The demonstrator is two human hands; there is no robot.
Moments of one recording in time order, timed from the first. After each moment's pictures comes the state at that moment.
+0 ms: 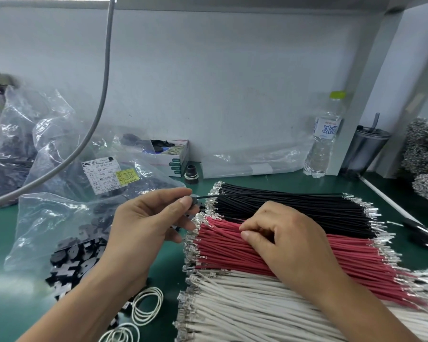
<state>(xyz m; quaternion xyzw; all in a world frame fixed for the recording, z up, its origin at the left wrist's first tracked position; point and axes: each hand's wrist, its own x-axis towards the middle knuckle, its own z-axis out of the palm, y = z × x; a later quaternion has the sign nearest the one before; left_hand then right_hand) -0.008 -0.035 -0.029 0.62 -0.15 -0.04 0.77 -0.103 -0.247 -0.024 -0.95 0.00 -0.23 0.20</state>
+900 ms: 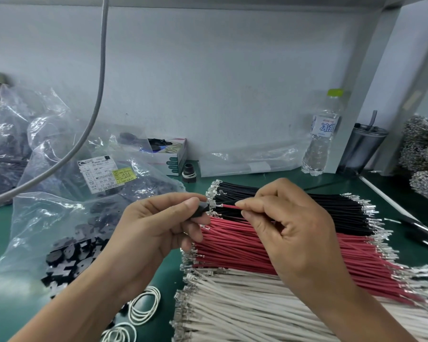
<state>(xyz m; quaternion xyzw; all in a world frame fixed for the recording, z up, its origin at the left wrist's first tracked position) -0.015 -0.034 -0.023 0.56 -0.21 -0.18 0.78 -0.111 -0.233 -0.016 -0.86 -0.07 -0.42 0.29</state>
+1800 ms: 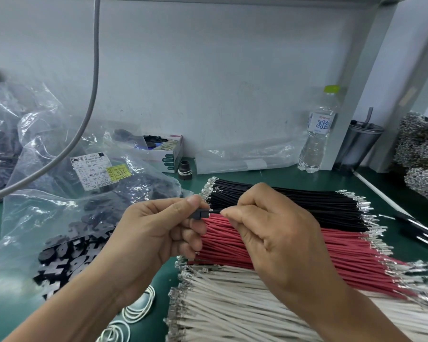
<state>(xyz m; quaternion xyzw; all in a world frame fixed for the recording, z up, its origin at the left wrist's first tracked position) -0.028 -0.042 -0.016 0.57 -0.18 -0.21 0.77 -0.111 -0.228 -0.018 -0.88 -0.13 -0.42 0.15</state>
